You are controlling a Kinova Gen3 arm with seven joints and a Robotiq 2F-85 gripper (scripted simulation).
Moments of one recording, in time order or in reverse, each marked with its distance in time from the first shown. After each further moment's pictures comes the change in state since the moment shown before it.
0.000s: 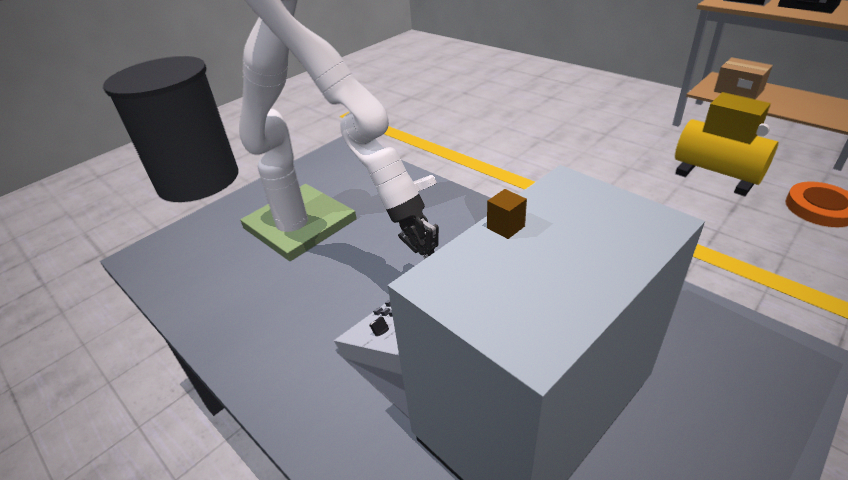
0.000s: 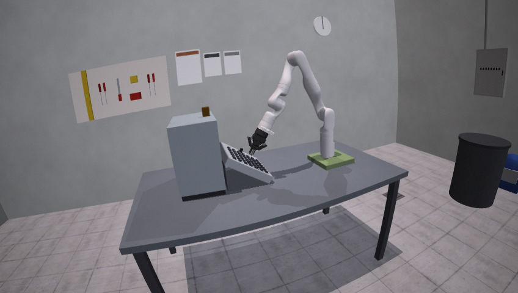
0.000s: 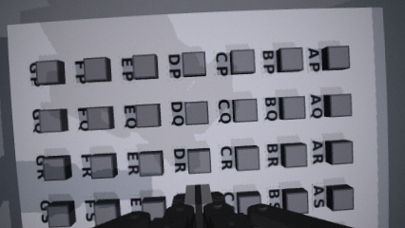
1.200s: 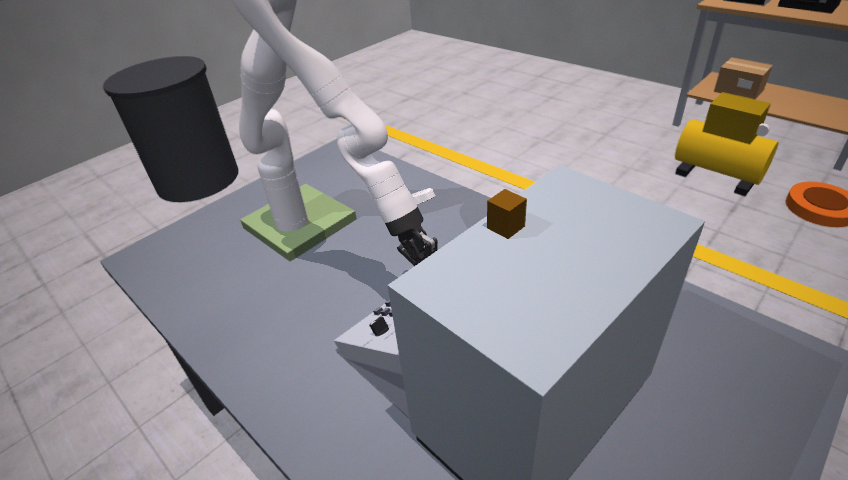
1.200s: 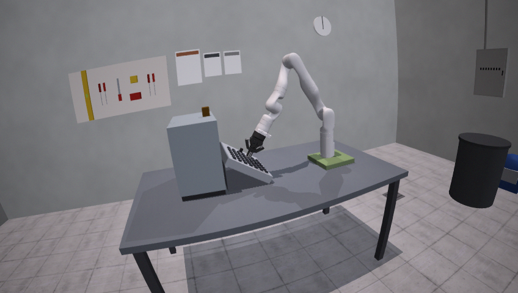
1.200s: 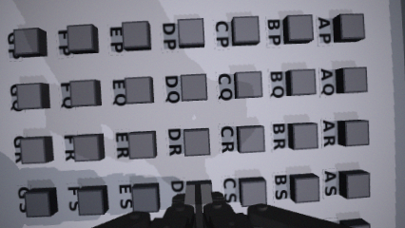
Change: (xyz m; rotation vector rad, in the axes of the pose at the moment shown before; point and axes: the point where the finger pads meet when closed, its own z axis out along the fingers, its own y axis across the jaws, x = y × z) arm -0.017 0.001 0.022 -0.006 0.006 -0.002
